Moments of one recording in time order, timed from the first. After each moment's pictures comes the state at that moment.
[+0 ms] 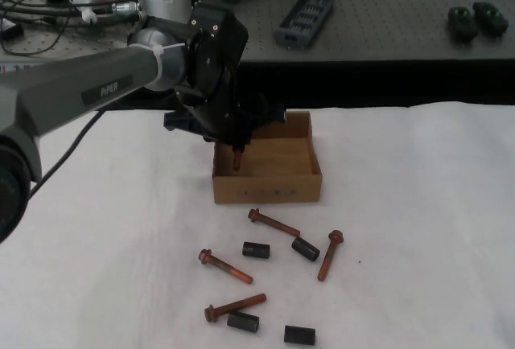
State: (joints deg) left arm -25.2 129.7 -107.9 30.8 3.2 -19.3; right arm 44.6 12.3 -32.6 45.9 -3.6 8.5
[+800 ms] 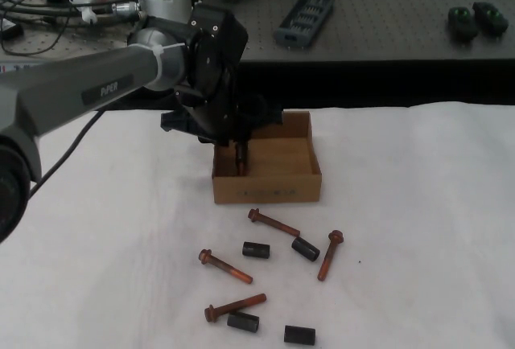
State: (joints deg) left arm -25.2 129.7 -107.9 31.6 1.3 -19.3; right arm 44.6 12.3 -32.6 46.0 -3.5 8.5
